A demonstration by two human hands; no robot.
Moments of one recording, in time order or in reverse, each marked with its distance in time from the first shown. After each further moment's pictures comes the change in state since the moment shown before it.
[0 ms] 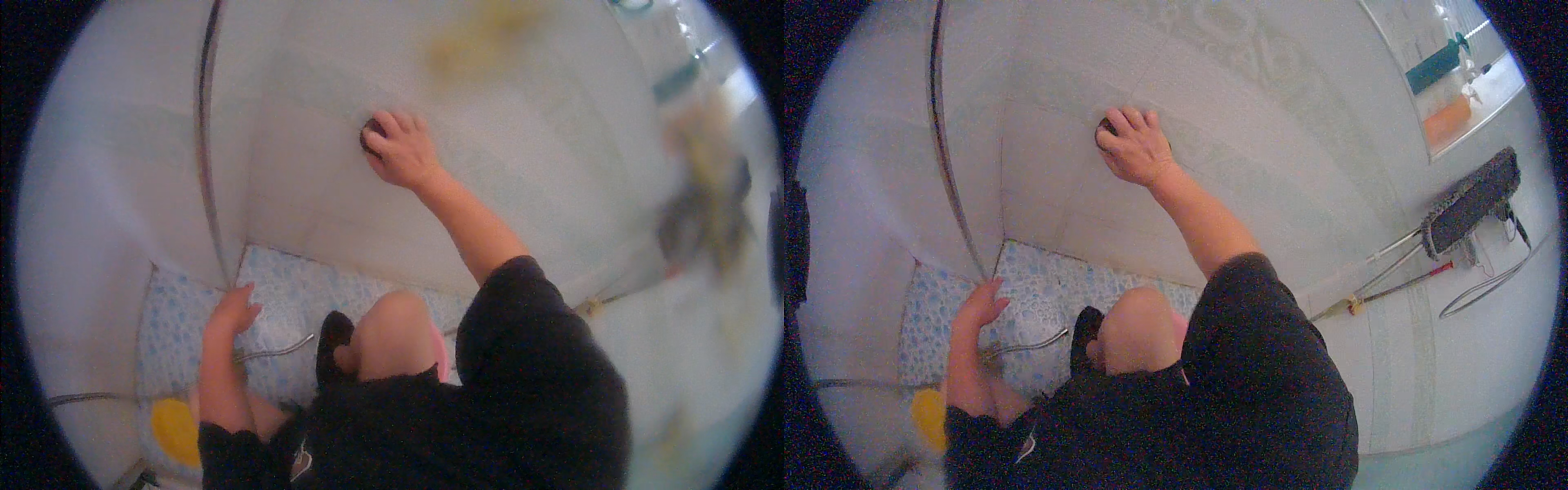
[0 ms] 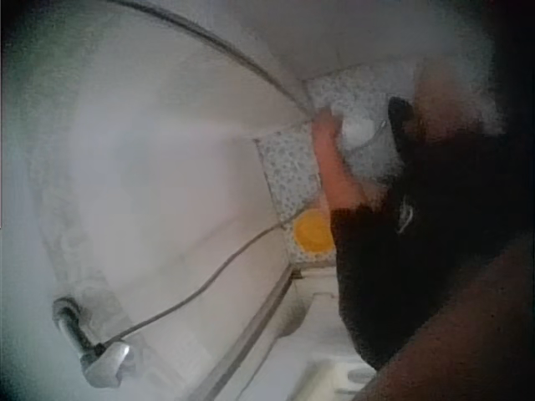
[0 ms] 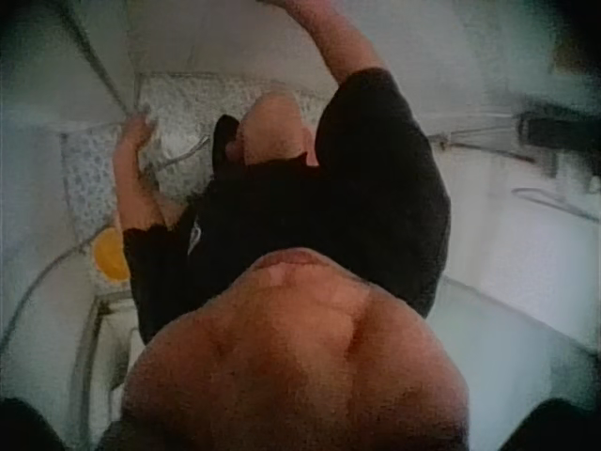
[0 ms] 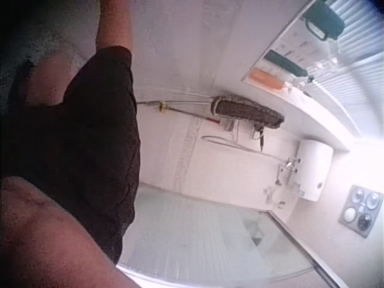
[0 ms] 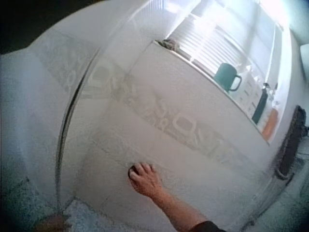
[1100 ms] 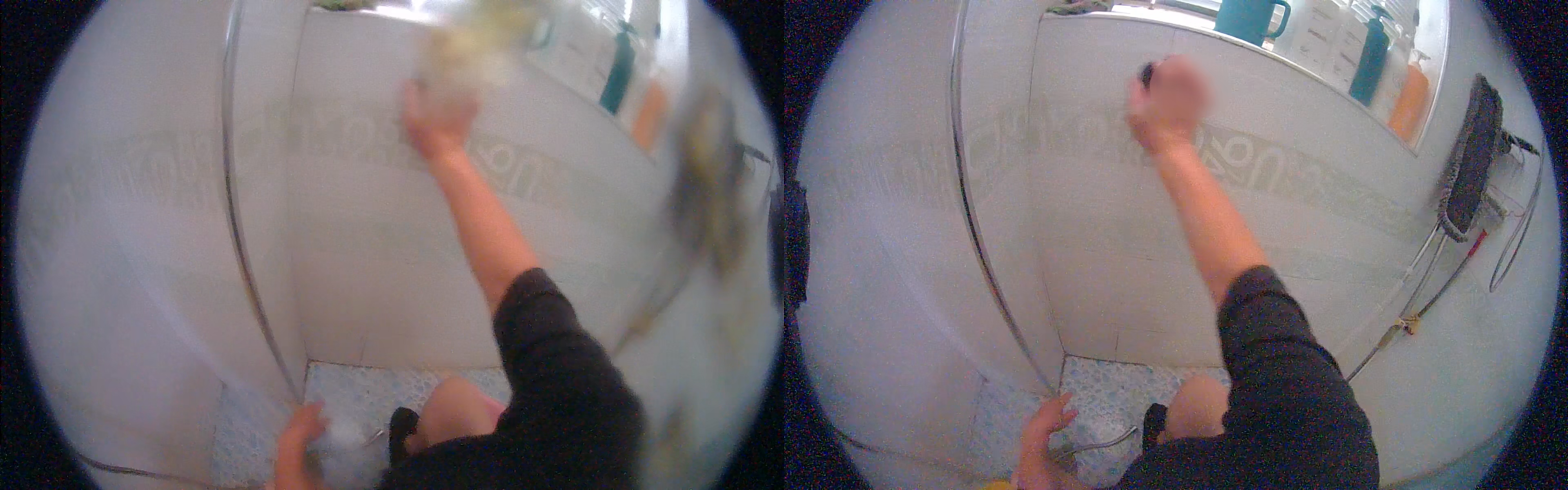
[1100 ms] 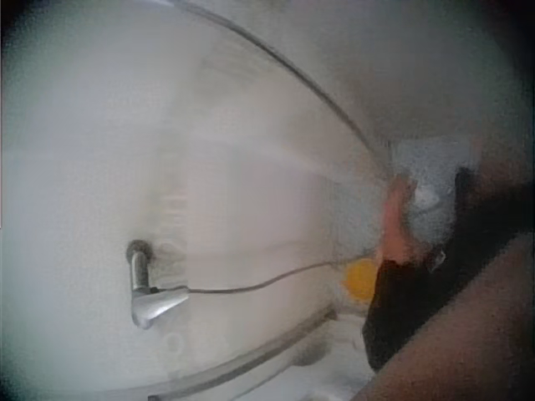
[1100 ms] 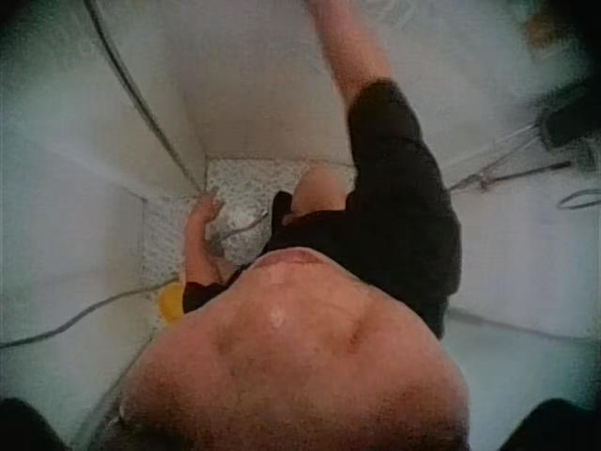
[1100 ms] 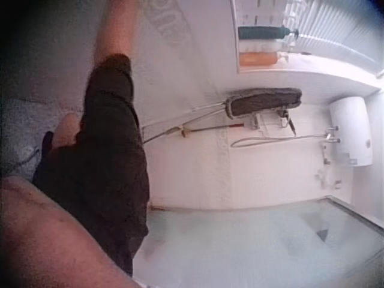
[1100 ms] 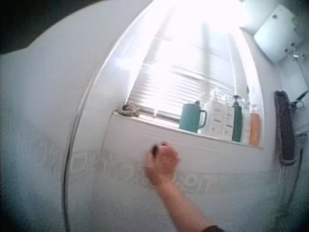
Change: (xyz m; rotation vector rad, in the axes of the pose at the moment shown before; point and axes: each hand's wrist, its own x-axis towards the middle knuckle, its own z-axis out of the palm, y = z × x) left_hand -0.012 0.001 0.015 0.005 -0.073 0.040; right_hand 0.139 0.151 -0.111 -0.262 0.690 0.742
